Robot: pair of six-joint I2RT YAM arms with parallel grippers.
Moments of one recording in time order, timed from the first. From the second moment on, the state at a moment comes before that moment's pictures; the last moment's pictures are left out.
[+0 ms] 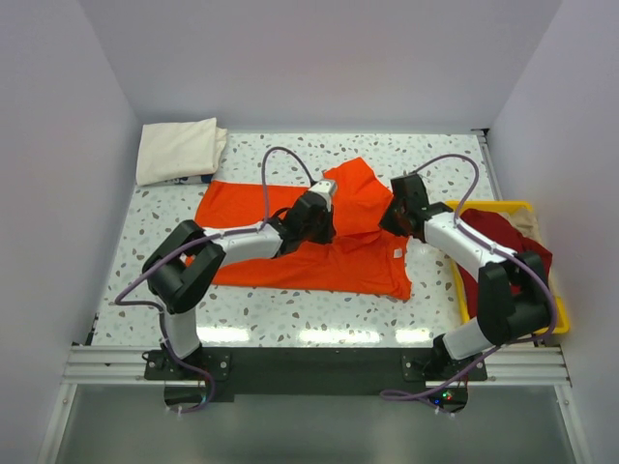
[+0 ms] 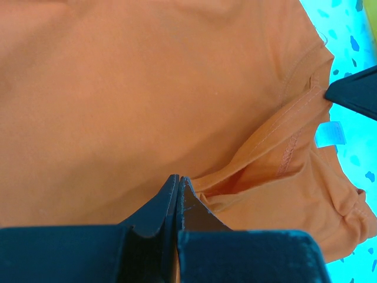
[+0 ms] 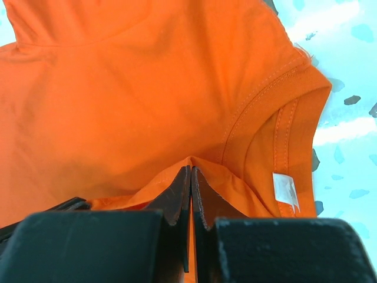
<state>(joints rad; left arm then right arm) -0.77 1.85 1.09 0.11 -0.06 -0.50 0.33 1.51 0.97 -0.37 0.17 0.76</state>
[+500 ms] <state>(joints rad) -0.60 1.64 1.08 -0.28 -0.35 -0.69 0.33 1.51 0.95 -0.34 0.14 0.77</state>
